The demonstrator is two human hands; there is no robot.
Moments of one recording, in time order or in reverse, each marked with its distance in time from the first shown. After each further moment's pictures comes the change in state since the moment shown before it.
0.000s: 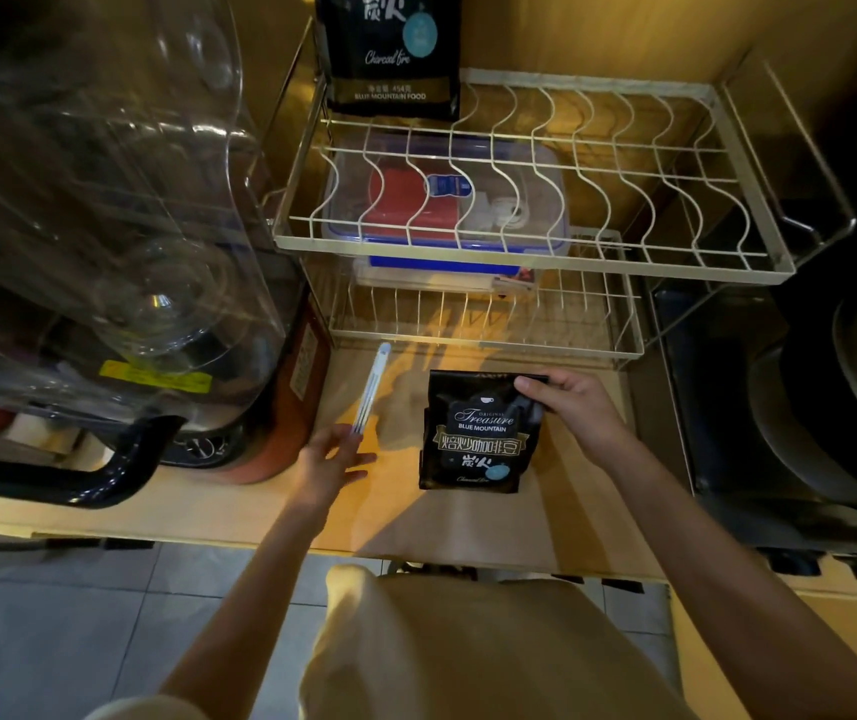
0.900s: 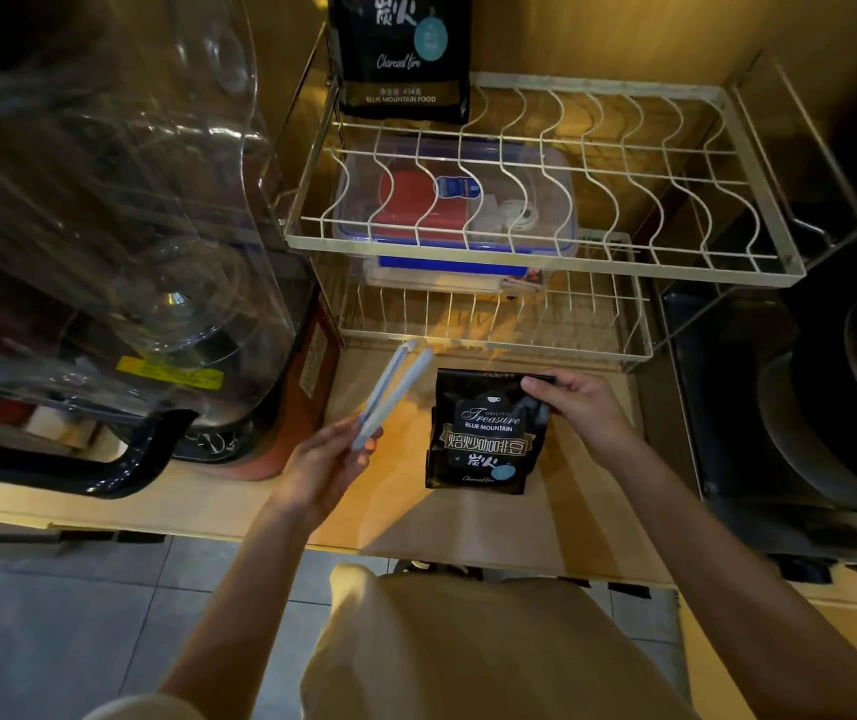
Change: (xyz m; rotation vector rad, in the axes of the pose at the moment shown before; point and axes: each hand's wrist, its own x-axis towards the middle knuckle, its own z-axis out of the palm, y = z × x) left_hand -0.021 0.032 -0.010 -0.557 -0.159 -0.223; right_hand -0.003 -0.002 0.000 -0.006 -0.006 0.002
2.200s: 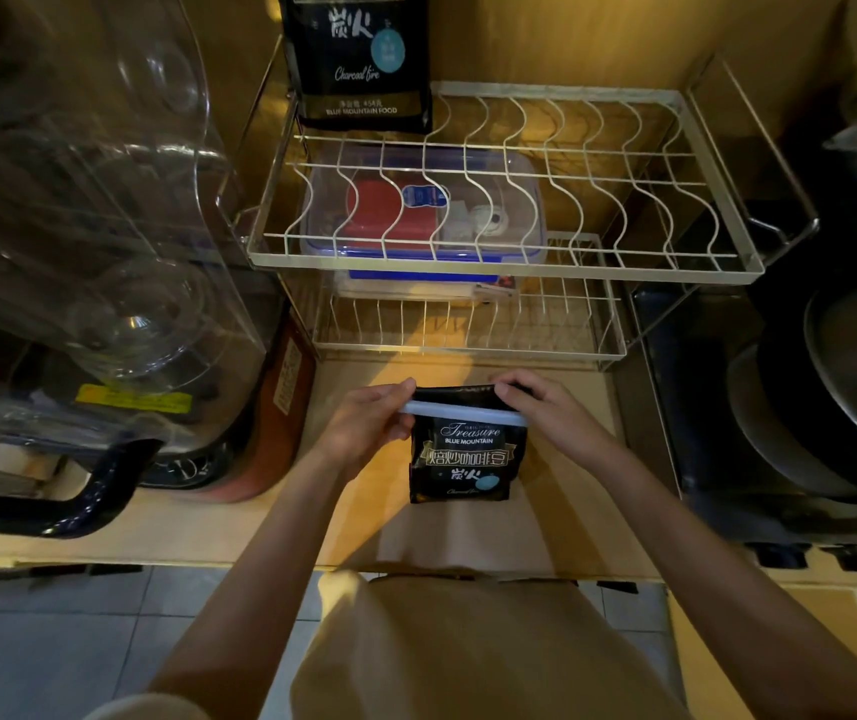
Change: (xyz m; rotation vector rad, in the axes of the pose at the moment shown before) left_hand 0.026 0.016 0.072 0.544 -0.239 0.104; right_hand -0.007 -0.008 0.003 -0.296 -0.123 -0.017
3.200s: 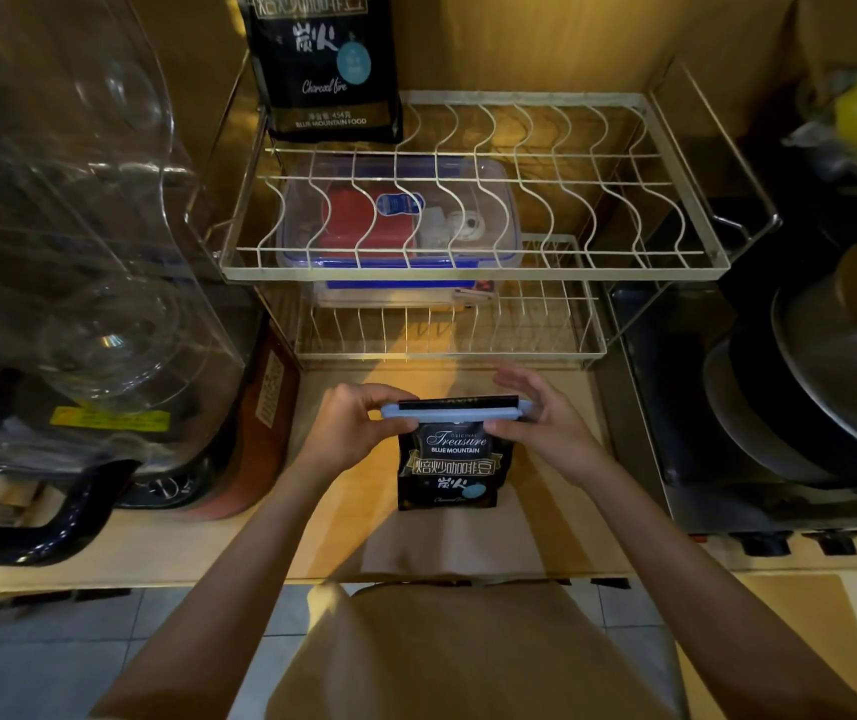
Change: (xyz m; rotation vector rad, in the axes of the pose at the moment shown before) left_hand 0.005 0.003 -0.007 0.757 0.035 0.480; right_hand -0.012 0.018 -0.004 0.227 0.085 -0.013
